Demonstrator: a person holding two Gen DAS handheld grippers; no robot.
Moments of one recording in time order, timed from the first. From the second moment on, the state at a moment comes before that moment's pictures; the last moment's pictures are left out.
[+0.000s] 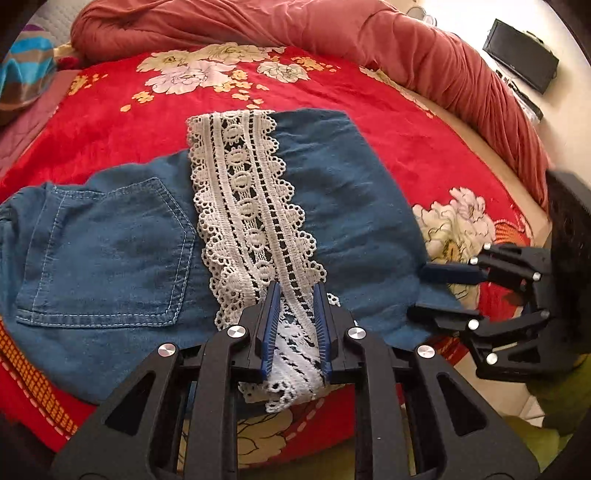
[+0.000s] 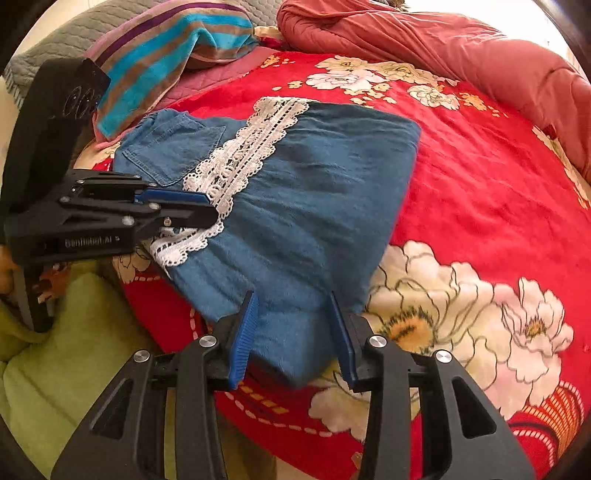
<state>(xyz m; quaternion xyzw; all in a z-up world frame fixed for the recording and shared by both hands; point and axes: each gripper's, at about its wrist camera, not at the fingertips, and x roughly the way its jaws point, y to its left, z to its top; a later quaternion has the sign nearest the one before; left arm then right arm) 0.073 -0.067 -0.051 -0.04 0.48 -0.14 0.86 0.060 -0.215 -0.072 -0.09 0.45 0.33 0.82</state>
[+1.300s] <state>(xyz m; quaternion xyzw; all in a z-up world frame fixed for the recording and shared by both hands) 0.050 -0.092 -0.052 -0.01 0.49 -0.17 0.85 0.223 -0.141 -0.072 -0.12 0.44 0.27 0.85</state>
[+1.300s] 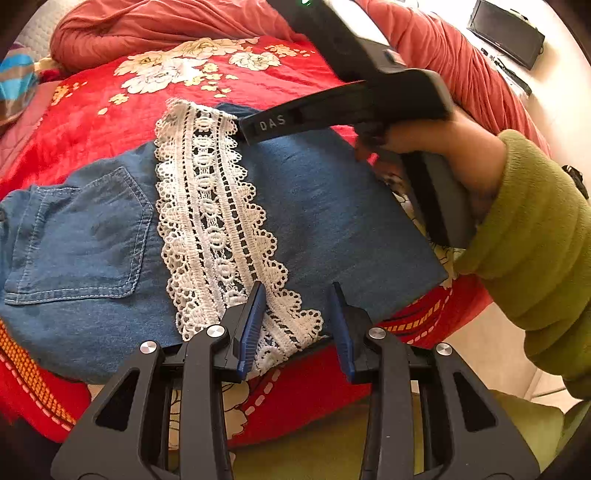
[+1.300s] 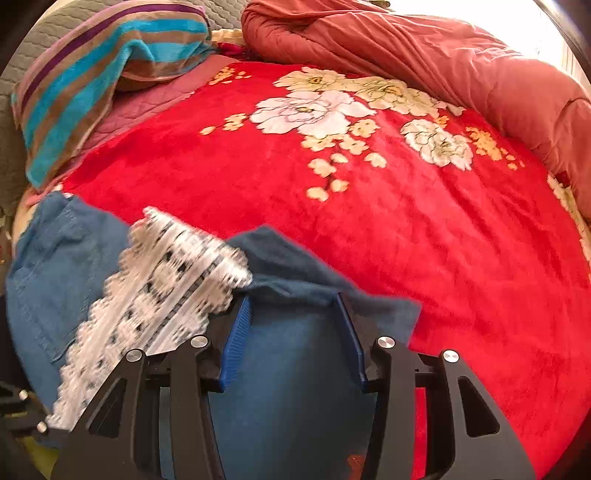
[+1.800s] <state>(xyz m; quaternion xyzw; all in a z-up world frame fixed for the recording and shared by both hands) 0.040 -0.079 -0.025 -0.03 0.46 -0.15 0.87 0.179 -0.197 -0.009 -0.04 0.37 0.28 0.88</state>
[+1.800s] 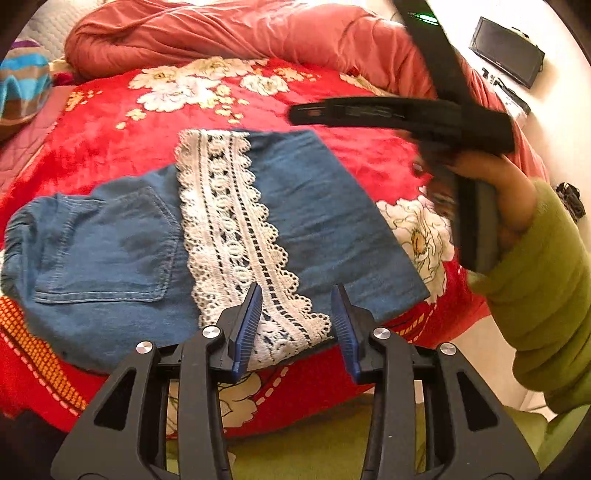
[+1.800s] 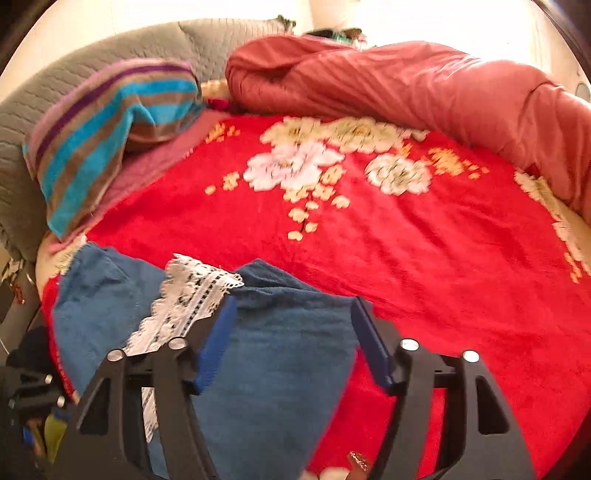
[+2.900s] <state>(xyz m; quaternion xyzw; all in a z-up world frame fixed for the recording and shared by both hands) 0.005 0.012 0.000 -0.11 0.42 -0.05 0.90 0.115 -0.110 0.052 -0.11 0.31 0.39 0.86</state>
